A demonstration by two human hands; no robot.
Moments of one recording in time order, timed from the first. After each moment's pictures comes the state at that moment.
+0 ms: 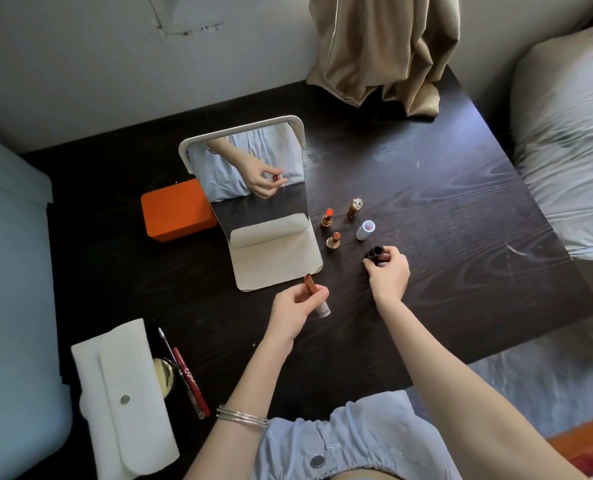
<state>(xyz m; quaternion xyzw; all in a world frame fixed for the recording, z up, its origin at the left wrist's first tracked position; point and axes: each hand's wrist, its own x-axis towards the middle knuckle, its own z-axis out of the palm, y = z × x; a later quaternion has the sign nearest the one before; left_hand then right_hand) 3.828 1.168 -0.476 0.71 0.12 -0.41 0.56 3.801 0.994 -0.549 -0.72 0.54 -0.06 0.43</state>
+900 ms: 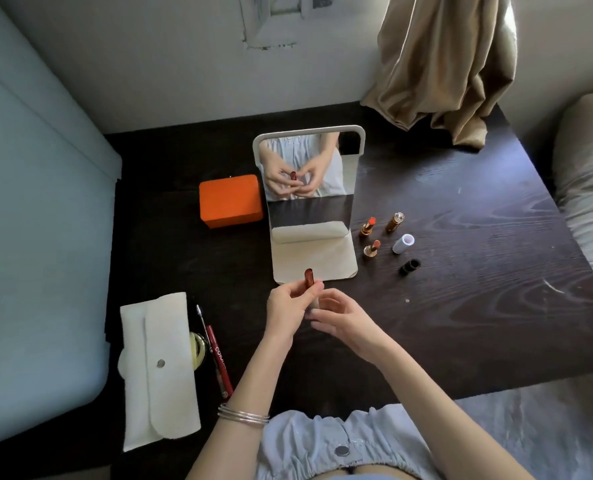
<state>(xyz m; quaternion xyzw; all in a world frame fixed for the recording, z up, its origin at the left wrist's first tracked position) 3.831 1.222 -0.466 0.75 0.16 -0.28 0.58 3.780 1.104 -0.498 -0.52 0.22 0.23 0.79</state>
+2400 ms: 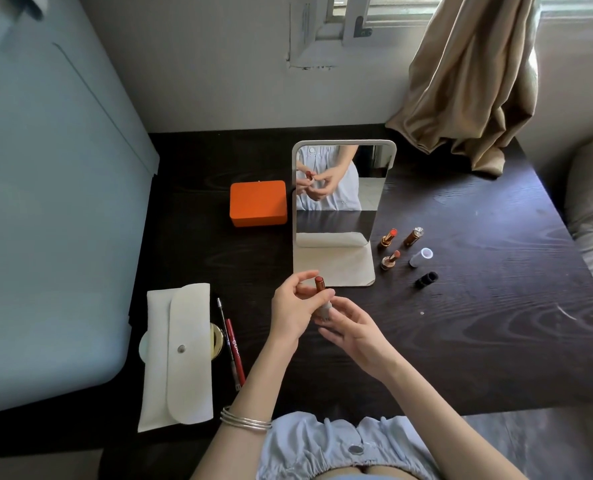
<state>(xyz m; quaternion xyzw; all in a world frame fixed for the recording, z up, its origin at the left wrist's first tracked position) 3.824 1.254 -0.459 0.75 0.10 -0.20 0.63 3.767 1.128 -0.485 -0.47 0.22 0.21 0.83</state>
